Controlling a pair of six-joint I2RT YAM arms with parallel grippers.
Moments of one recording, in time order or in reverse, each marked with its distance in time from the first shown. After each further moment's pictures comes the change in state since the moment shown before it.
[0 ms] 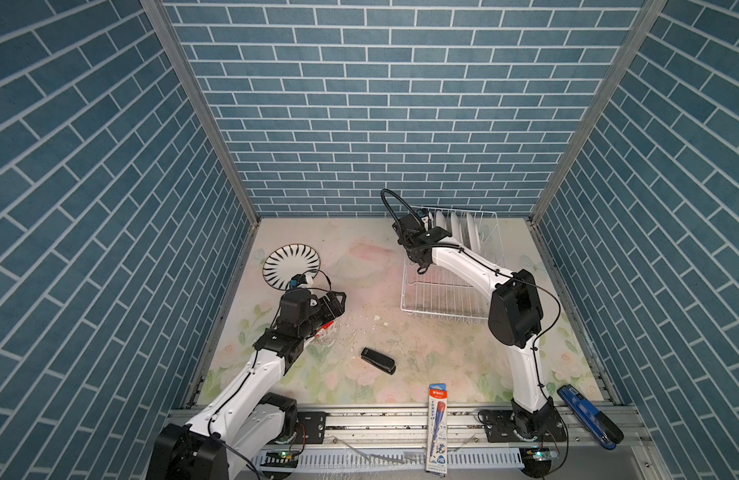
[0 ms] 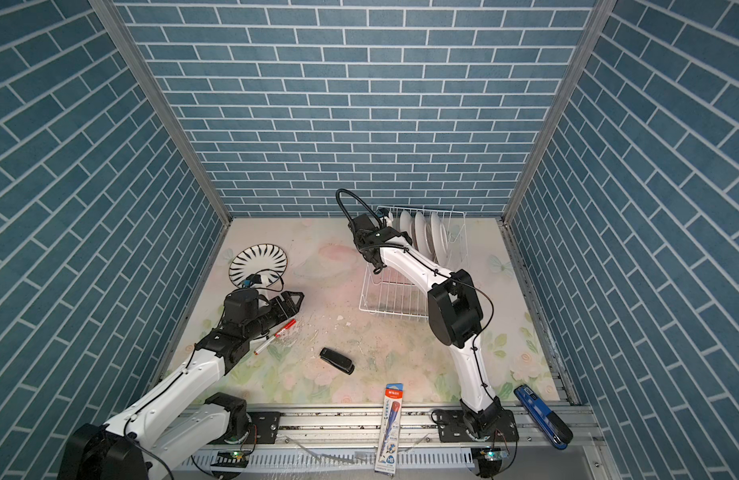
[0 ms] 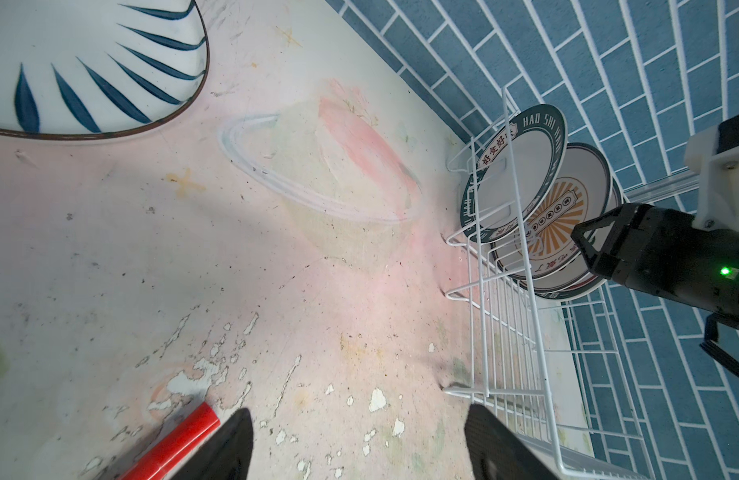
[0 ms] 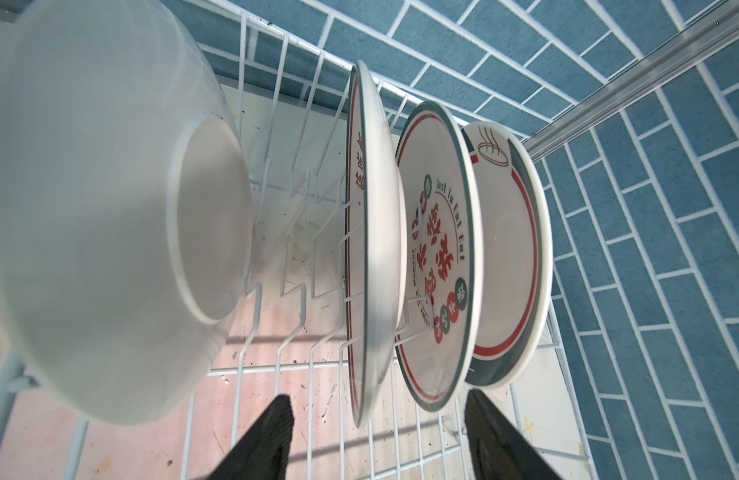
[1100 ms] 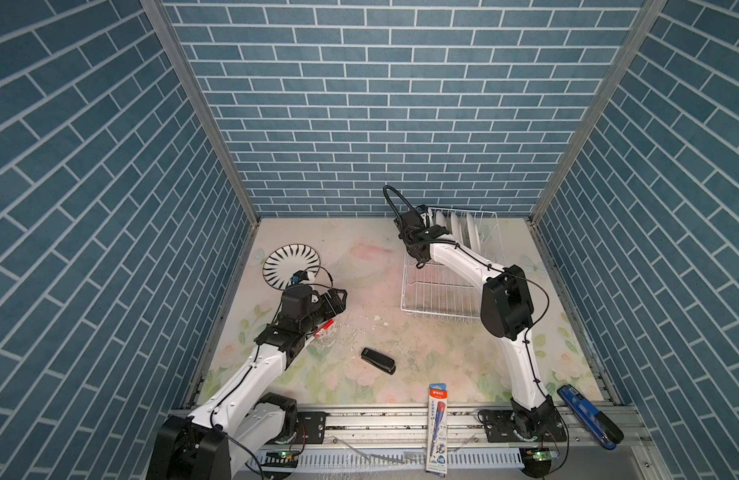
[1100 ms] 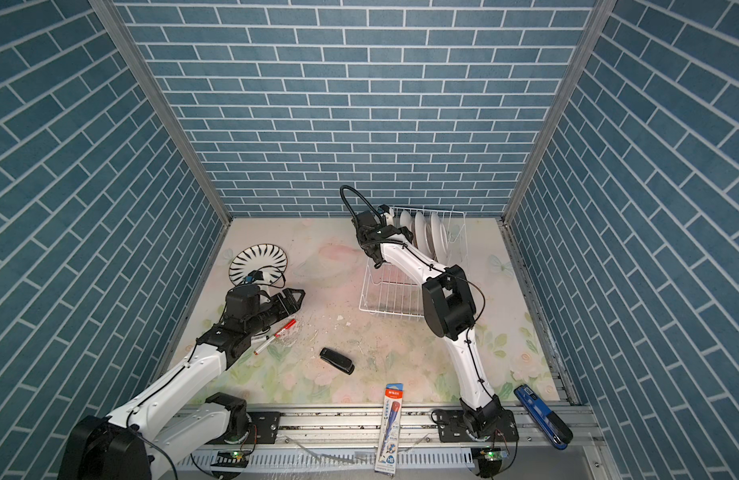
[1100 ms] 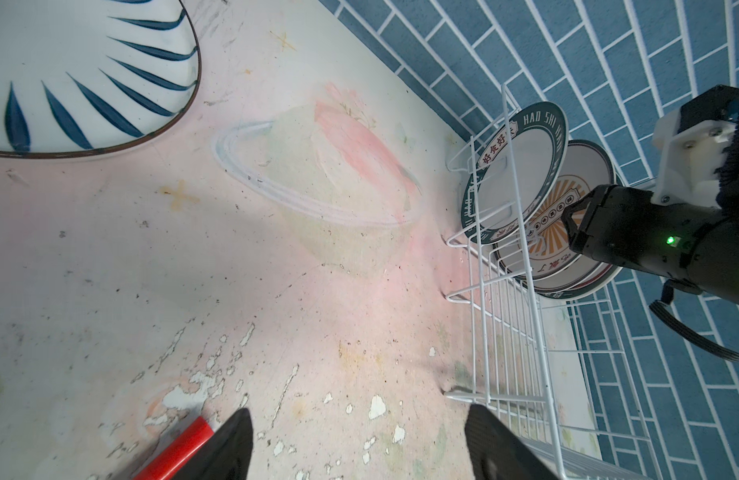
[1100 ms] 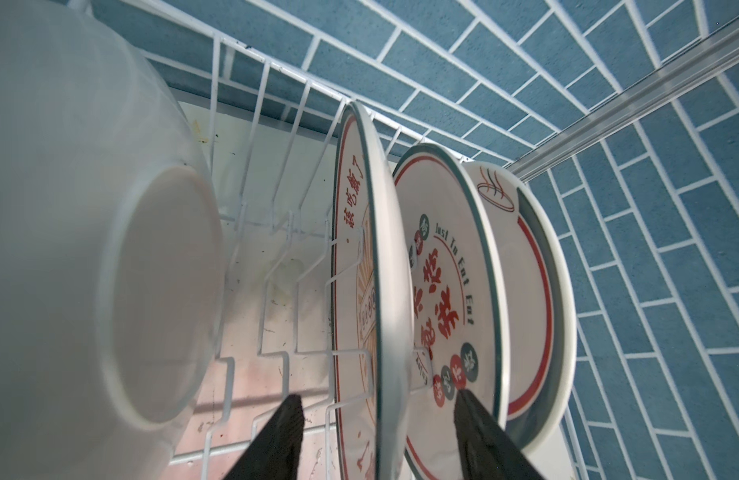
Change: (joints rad) left arm 0.000 0.035 0.037 -0.006 0.000 0.023; right arm -0.045 0.094 0.065 0.093 0.051 -0.114
